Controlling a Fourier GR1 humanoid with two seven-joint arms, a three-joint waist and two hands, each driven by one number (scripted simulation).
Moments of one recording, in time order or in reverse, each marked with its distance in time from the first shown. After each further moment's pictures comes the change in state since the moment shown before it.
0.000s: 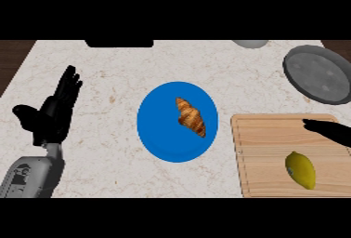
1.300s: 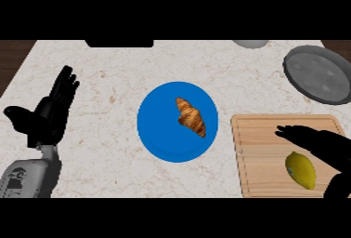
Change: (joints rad) left arm 0.017 -0.041 0.066 -0.049 -0.049 -0.065 0.037; right arm -0.055 0.187 0.103 0.065 0.476 -0.027 0.038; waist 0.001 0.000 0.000
